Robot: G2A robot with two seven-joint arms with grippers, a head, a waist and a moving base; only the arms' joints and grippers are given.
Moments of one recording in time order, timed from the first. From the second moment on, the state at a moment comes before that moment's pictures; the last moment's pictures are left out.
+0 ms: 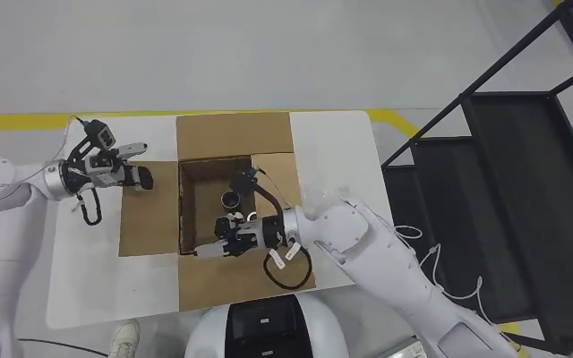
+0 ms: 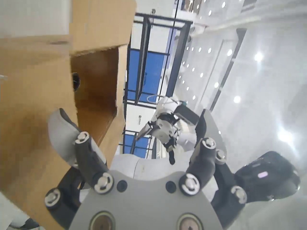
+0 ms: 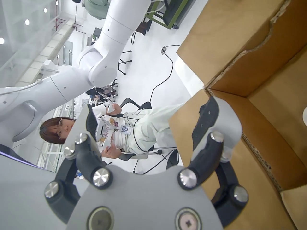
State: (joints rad) left arm 0.85 -0.90 -1.31 -1.14 -0.53 -0.03 -1.47; right arm -1.14 -1.27 0.93 -1.80 -0.03 -0.13 0.96
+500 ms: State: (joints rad) left arm 0.74 -0.98 -1.00 -1.29 -0.39 -0.18 -1.23; right arm -1.35 -1.21 1.16 -1.87 0.04 -0.21 0.97
